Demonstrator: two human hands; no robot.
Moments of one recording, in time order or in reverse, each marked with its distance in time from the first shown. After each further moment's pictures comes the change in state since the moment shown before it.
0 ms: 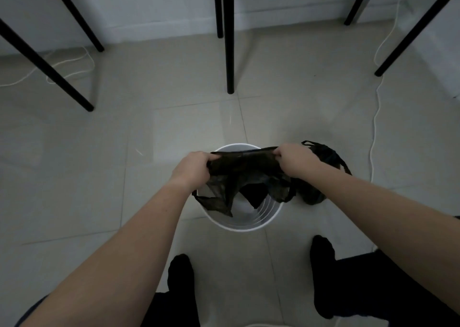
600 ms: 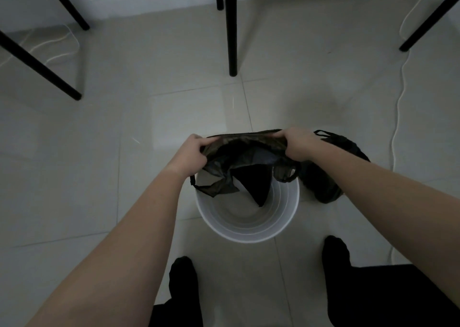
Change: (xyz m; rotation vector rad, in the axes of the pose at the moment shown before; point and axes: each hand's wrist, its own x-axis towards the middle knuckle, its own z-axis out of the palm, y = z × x) left_hand 0.083 -0.051 0.030 -0.292 -0.048 -0.068; right_hand 0.088 0.017 0.013 0.138 -0.098 -0.088
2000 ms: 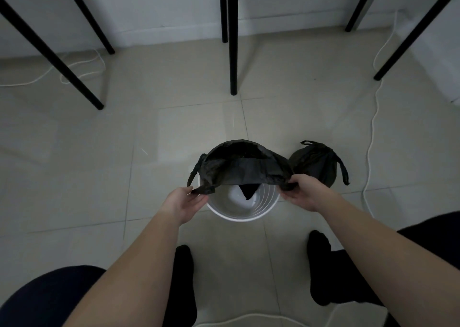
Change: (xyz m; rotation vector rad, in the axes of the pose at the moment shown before) left_hand -0.158 -0.013 0.045 -1.567 0.161 -0.767; right_hand -0.136 0.021 0.083 1.792 0.030 0.621
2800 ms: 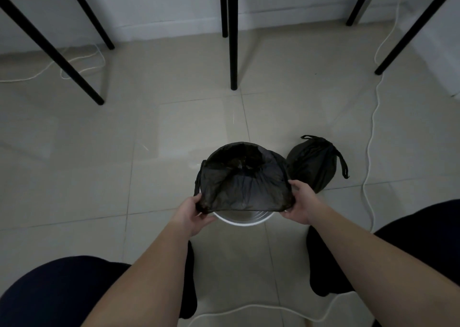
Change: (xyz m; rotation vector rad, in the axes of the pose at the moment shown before) left_hand -0.009 -0.052 -0.013 0.080 0.020 -0.065; right_hand -0.011 0.049 -0.009 0.076 -0.054 0.124
